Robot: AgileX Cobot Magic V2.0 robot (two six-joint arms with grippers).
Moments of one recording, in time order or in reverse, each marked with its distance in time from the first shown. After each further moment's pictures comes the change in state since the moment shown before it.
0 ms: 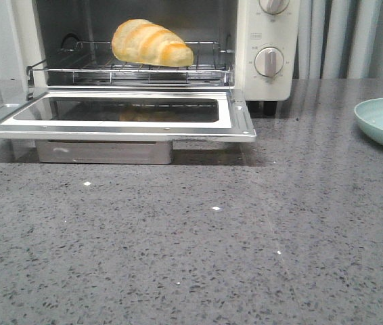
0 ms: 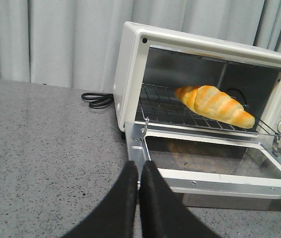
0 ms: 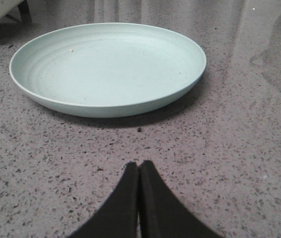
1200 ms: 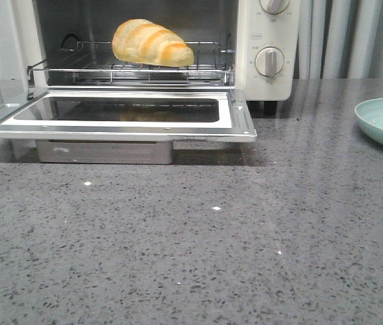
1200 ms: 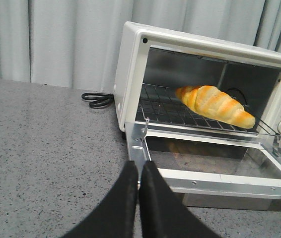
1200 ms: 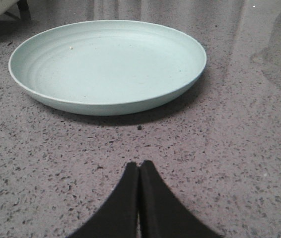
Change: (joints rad) left arm 0.000 0.000 0.000 0.000 0.000 0.000; right arm 0.000 0.000 0.000 0.002 0.006 0.000
